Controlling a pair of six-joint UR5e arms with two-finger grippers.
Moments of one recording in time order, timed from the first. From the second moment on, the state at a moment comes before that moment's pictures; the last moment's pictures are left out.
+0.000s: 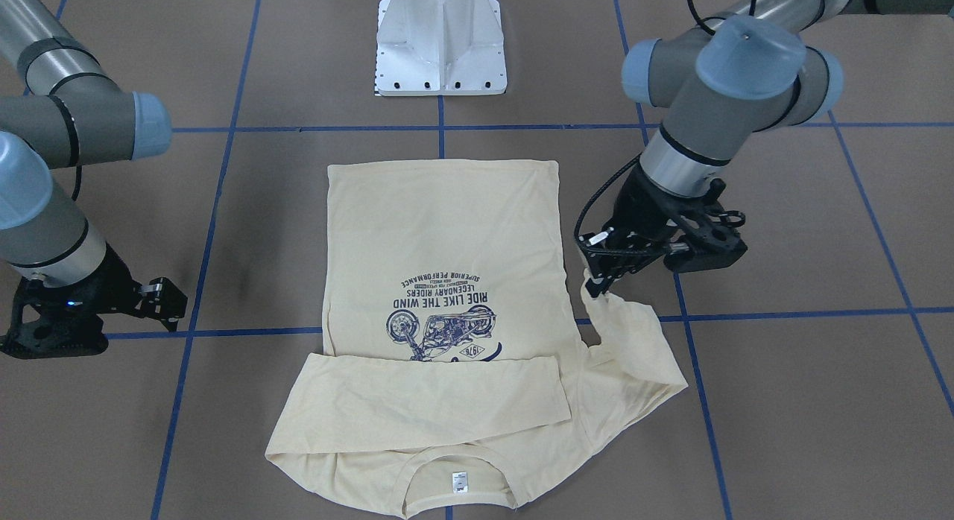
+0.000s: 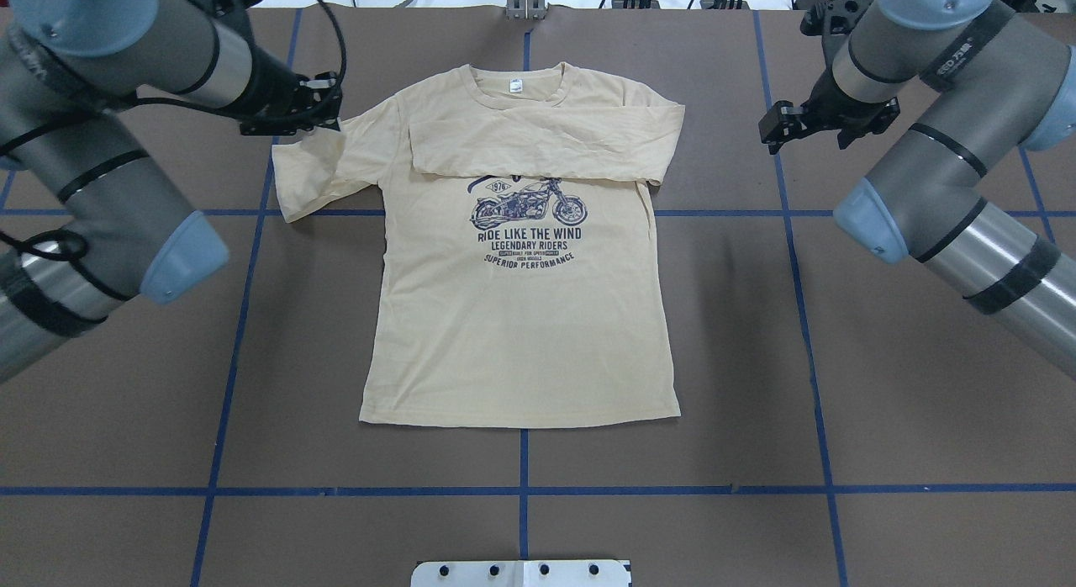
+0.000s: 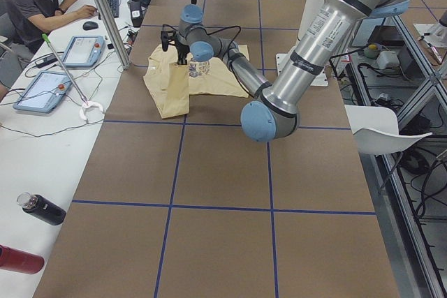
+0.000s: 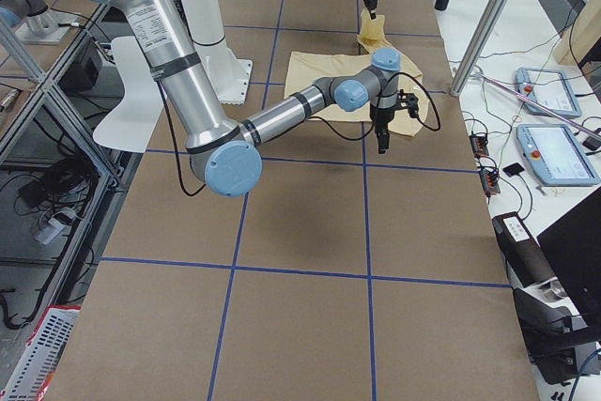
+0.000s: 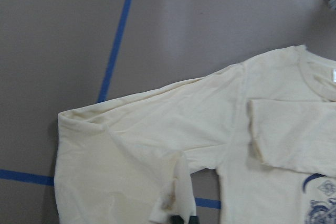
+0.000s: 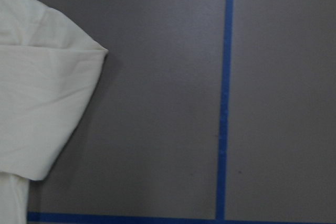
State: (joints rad) left arm -0.87 -2.27 -1.58 -1.93 -2.01 -1.40; right arm 1.01 -1.13 1.58 -1.51 2.05 0.67
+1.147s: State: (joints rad) left arm -0.80 -2.61 -1.16 -2.22 -2.10 -1.55; right arm 1.06 -1.15 1.54 -1.50 2.08 0.59
